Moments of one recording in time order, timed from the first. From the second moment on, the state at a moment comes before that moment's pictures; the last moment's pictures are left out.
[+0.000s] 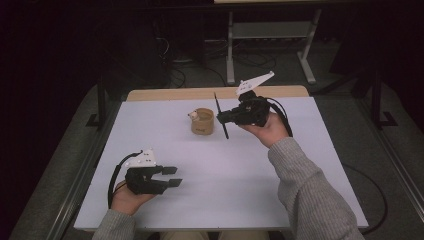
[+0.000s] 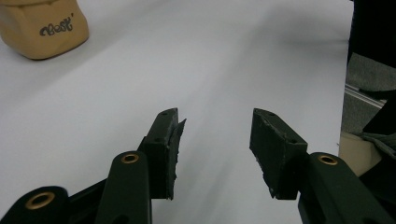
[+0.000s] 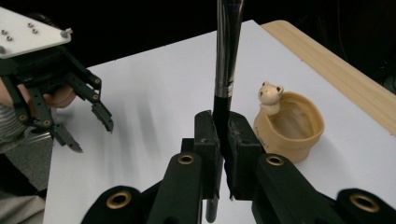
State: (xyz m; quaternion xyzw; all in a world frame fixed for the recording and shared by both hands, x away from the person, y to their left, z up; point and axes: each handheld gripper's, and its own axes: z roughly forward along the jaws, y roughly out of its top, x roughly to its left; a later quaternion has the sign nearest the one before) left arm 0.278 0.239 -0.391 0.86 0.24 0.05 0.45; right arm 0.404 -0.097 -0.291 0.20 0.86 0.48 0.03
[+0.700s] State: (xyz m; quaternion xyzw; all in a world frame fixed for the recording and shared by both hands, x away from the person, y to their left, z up) left arm 0.275 0.241 -0.386 0.85 0.24 0.06 0.46; right arm 0.443 -0.070 -0.263 0.20 0.85 0.49 0.04
